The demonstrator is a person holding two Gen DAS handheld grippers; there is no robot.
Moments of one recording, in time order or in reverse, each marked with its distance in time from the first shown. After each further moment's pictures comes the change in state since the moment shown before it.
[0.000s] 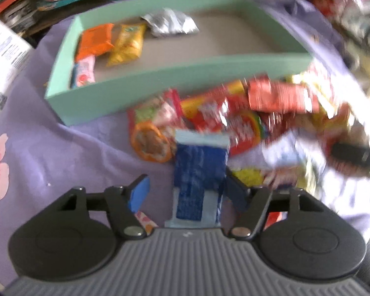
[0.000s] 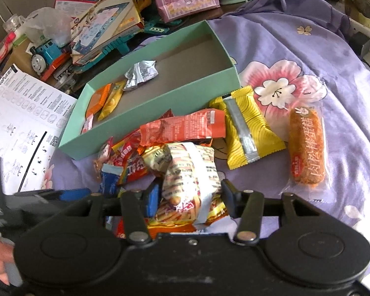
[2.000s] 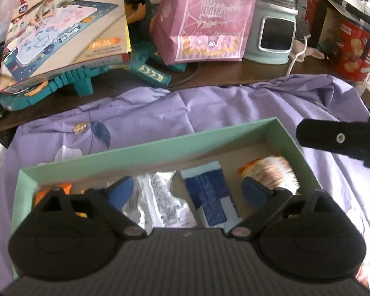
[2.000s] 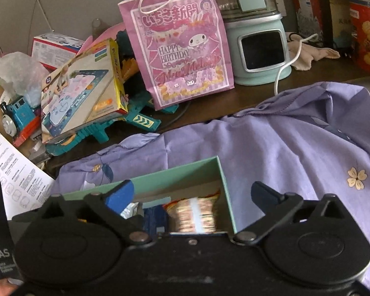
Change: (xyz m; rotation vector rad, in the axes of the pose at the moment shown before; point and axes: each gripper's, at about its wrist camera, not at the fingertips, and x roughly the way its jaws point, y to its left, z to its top) left arm 0.086 -0.010 0.261 -0.041 -0.207 0.044; right arm 0.120 0.028 0.255 -0.052 -0.200 -0.056
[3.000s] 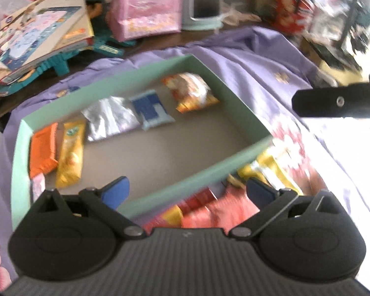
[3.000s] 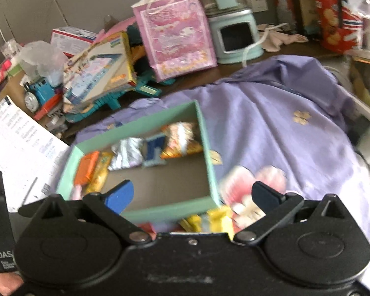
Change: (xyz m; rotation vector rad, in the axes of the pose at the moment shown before) left arm -0.117 -0.057 -0.126 0.188 0.040 -0.115; right arm -0.158 -0.041 -0.098 -0.003 0.037 -0.008
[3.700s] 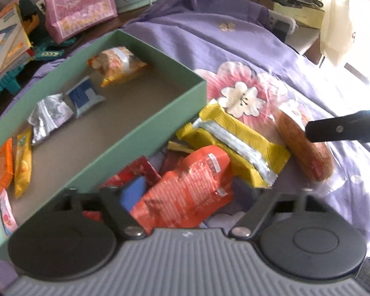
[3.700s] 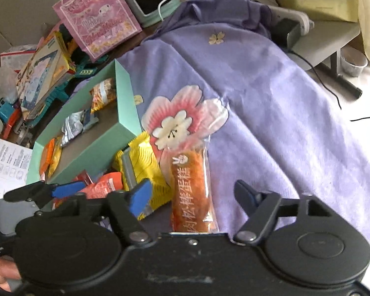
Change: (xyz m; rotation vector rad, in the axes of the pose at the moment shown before) left arm 0.037 -0.070 -0.029 0.239 0.092 -0.055; right arm -0.012 -0.101 -0.096 0.288 0.117 -0.077
